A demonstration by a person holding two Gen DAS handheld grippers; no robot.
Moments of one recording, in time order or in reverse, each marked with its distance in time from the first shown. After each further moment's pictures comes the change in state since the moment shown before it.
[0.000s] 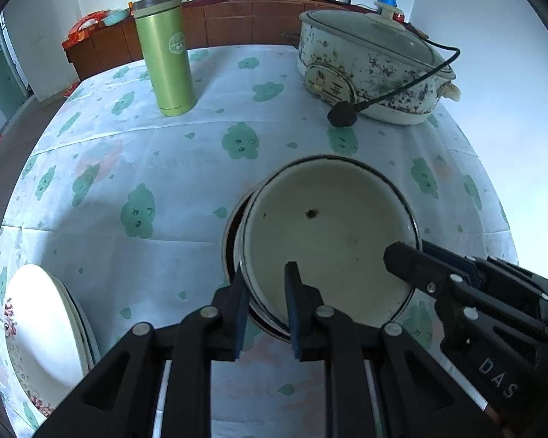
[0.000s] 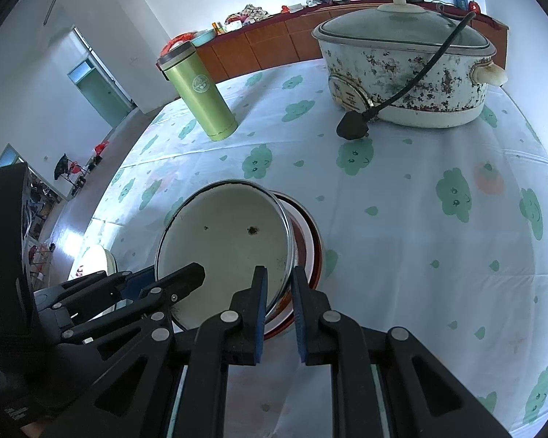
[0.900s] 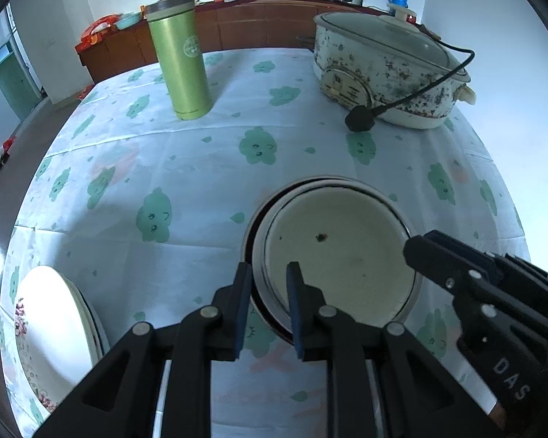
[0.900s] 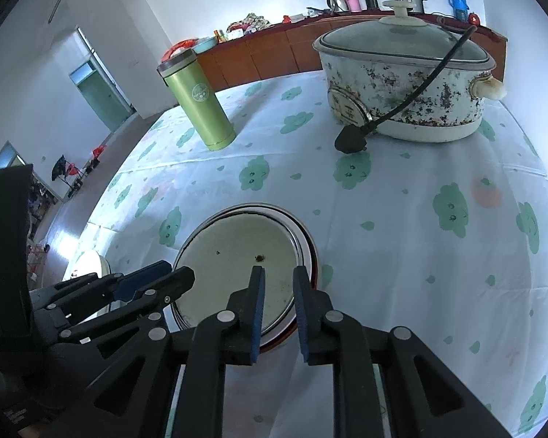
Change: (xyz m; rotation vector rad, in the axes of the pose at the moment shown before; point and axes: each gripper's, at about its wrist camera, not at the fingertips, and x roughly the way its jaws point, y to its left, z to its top) left arm 0.002 0.004 0.002 -0.014 -0.014 0.066; right arm -0.003 -0.001 0.002 -0.015 -0.051 -0.013
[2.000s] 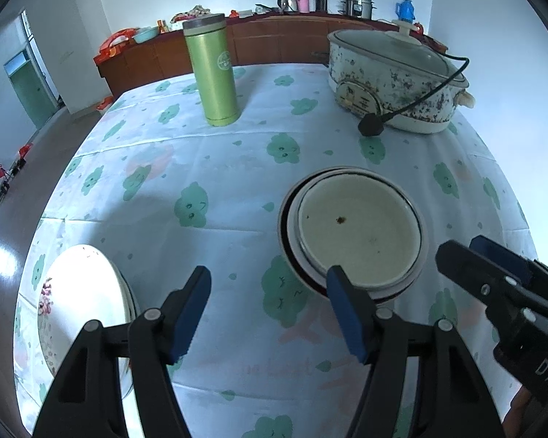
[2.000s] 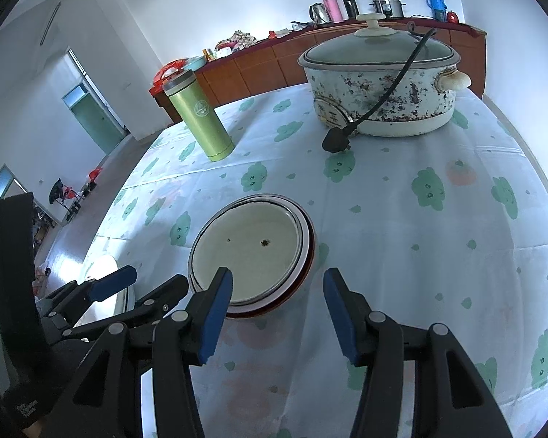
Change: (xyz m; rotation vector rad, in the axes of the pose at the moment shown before) left arm -0.034 0.013 -0.030 -0.014 -0.073 0.068; right arm -0.039 0.008 -0.029 0.062 -0.063 -0.018
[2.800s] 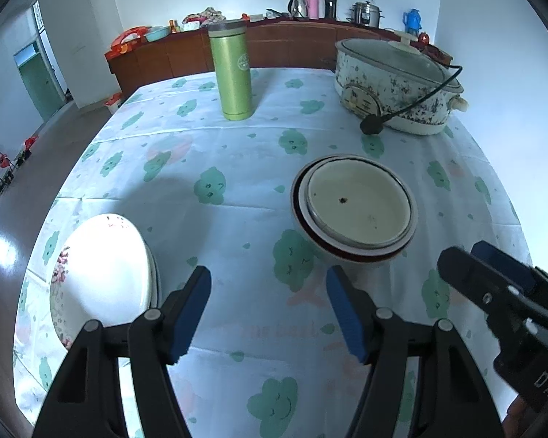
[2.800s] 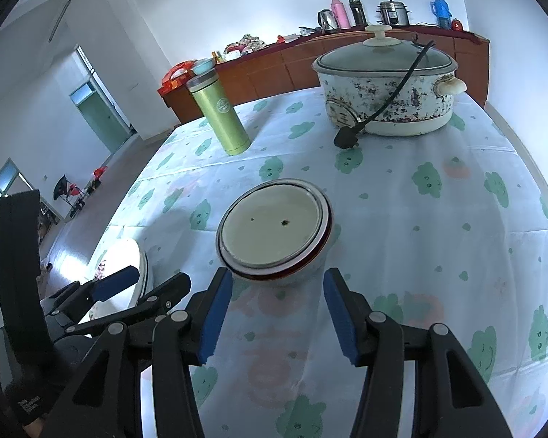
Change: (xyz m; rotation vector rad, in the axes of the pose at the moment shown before) left arm -0.033 0.012 -0.030 -0.042 -0.020 0.002; right arm -0.032 0.021 -0.026 -0.031 -0.019 0.011
